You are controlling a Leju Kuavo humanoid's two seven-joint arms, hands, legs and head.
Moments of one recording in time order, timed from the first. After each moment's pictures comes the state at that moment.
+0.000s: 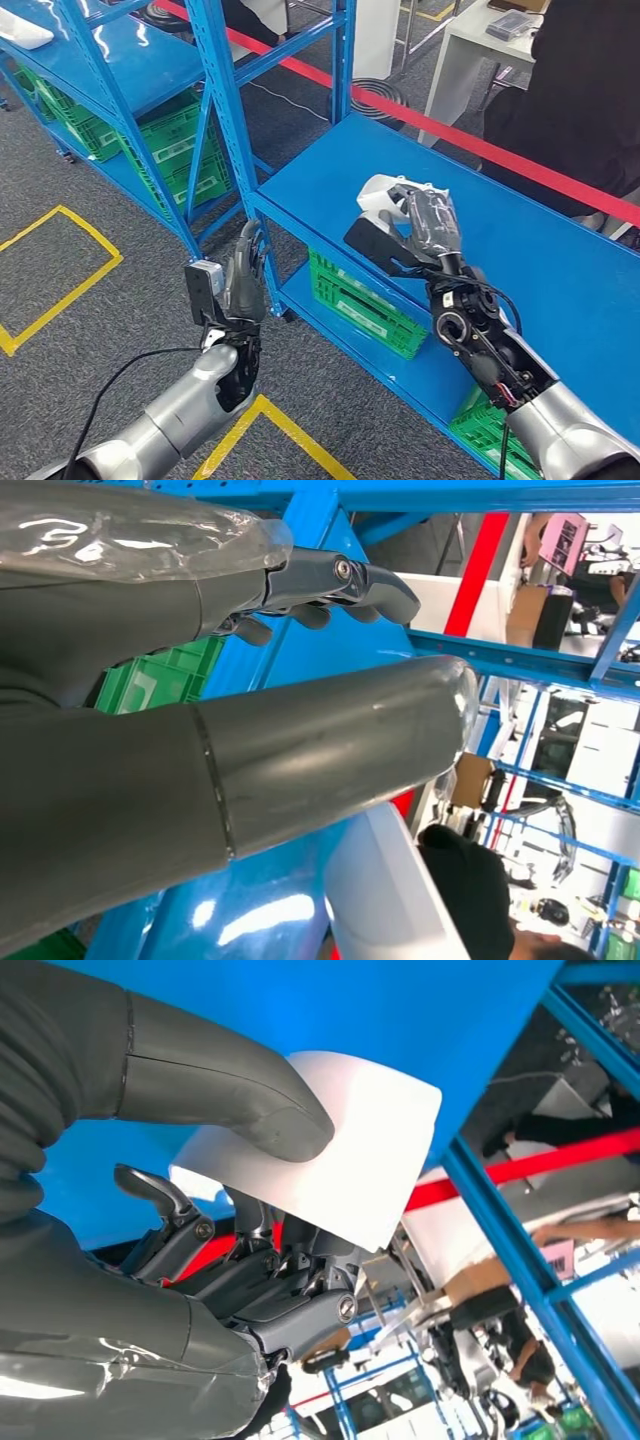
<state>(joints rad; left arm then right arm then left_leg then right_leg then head) -0.29 0.08 -0.58 -1.22 0.54 0.27 -0.53 -0.78 -0.02 0.90 -0.85 0.59 -0.42 -0.06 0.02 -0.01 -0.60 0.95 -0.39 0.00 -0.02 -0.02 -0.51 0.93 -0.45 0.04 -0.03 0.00</state>
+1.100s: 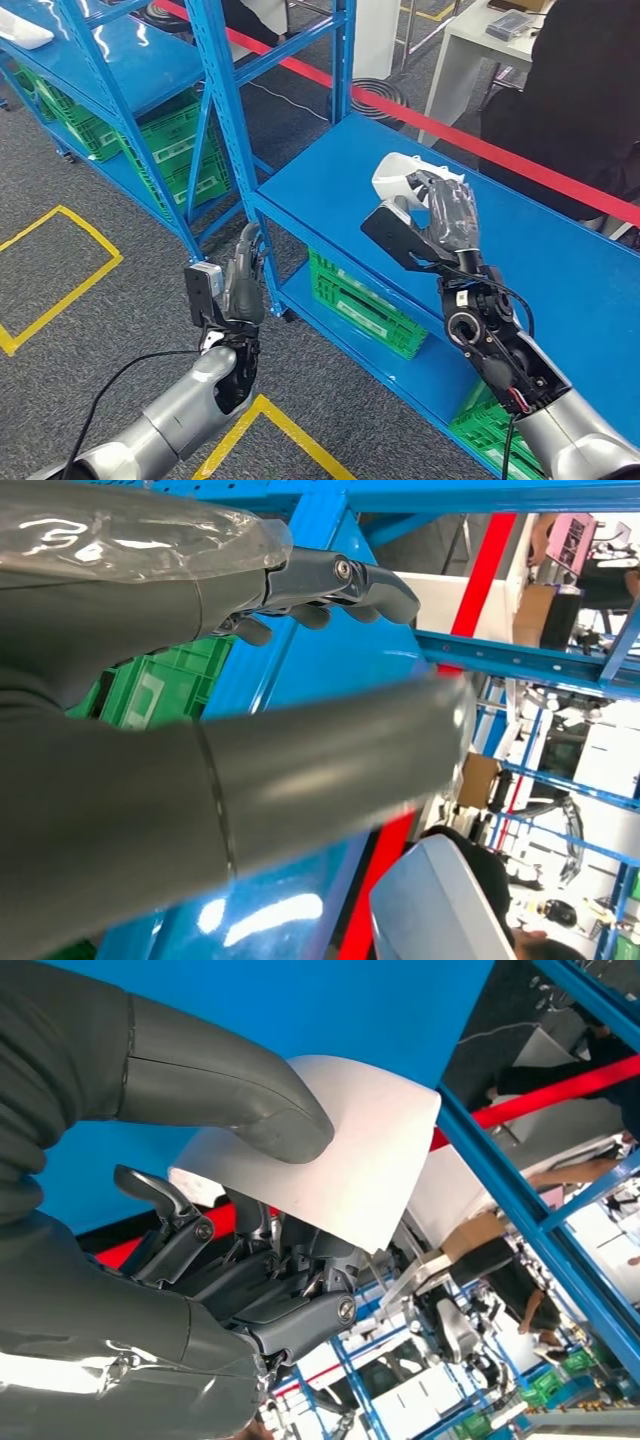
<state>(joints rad) -0.28 0.08 -0.57 -1.22 0.54 0.27 -0.53 -0.75 -0.05 0.84 -0.96 0.62 -0.46 -0.04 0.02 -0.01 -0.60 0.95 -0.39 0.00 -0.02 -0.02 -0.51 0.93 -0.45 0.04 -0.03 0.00</state>
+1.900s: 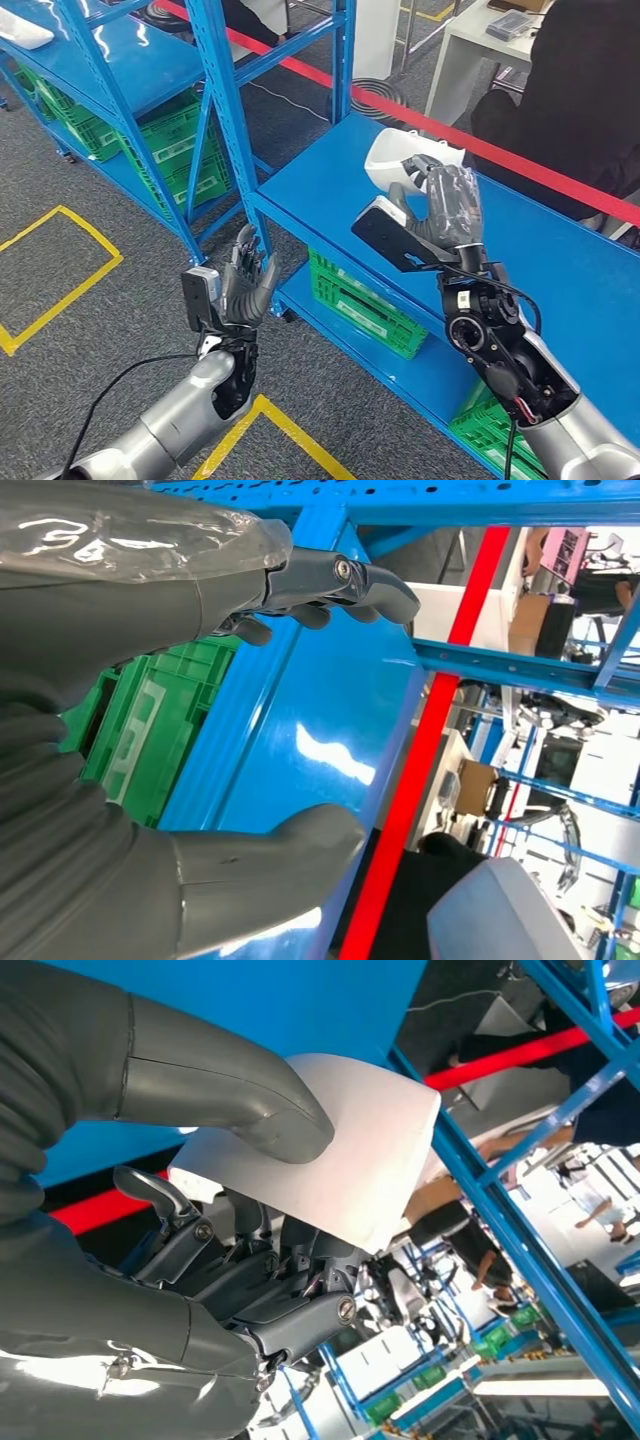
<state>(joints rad) -0.26 0.09 -0.57 -1.26 0.53 0.30 -0.53 -0.74 -0.06 0.83 -1.12 0.71 -0.43 0.01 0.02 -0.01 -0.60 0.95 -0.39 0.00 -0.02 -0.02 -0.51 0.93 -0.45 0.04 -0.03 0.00</state>
